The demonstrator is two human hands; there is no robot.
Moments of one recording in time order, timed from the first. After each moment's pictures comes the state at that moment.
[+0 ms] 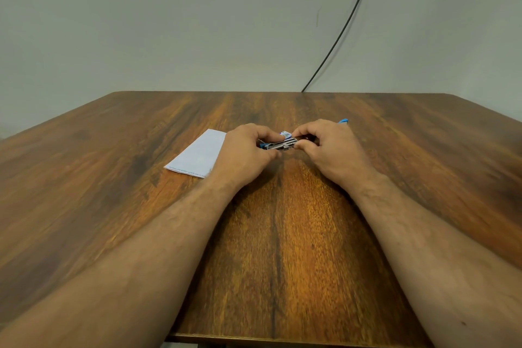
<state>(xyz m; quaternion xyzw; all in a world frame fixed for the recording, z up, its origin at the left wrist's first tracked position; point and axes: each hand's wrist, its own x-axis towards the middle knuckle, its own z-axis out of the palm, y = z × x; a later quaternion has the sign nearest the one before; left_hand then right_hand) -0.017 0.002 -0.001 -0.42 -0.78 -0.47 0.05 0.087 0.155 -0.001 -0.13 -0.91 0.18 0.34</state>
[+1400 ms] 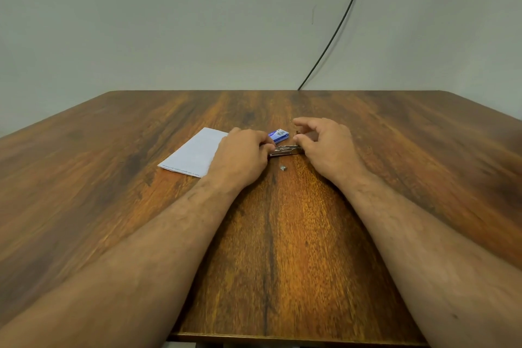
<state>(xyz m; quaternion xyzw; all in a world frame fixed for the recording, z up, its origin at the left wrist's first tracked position) -0.027 0.017 -0.009 -0.42 -0.85 -0.29 0.11 0.083 0.156 -0.007 -0.20 -0.88 0.24 0.35</state>
